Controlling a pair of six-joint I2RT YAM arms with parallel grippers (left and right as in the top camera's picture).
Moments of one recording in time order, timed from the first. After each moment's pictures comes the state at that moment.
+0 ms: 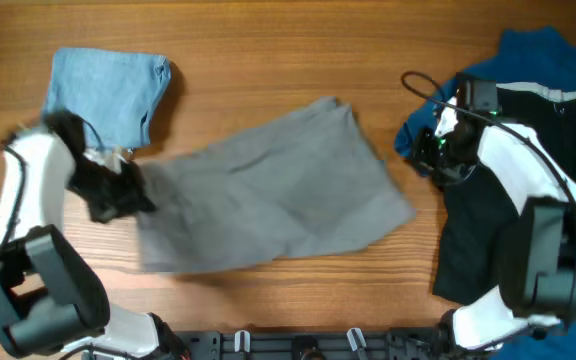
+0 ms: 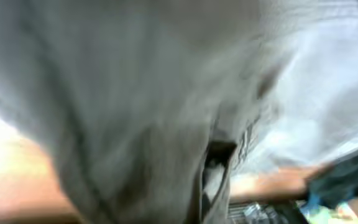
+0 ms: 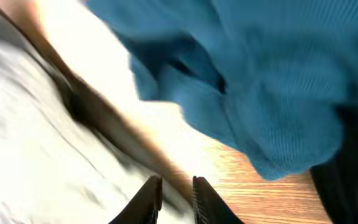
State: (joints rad) left arm 0.34 1.70 1.24 -1.36 0.34 -0.08; right arm -0.07 1.76 1.11 -0.72 -0.33 0.33
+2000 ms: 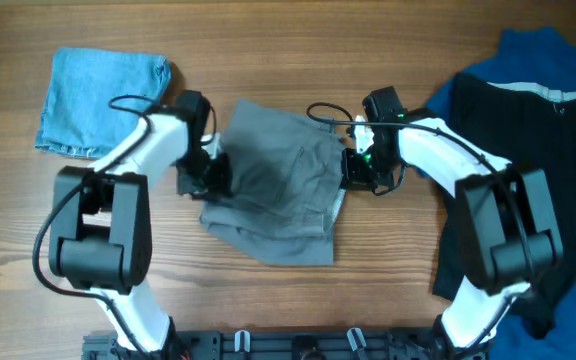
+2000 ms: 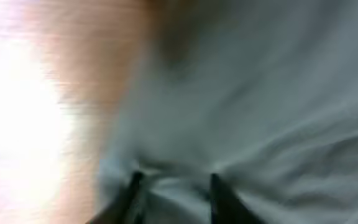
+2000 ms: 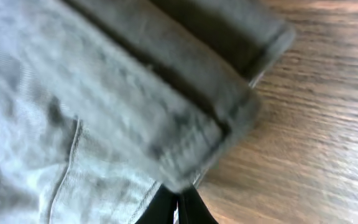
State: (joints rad) left arm -0.15 1.94 1.22 -0.99 0.26 -0.26; right arm 0.28 1.92 1.17 -0.75 -0.41 0.25
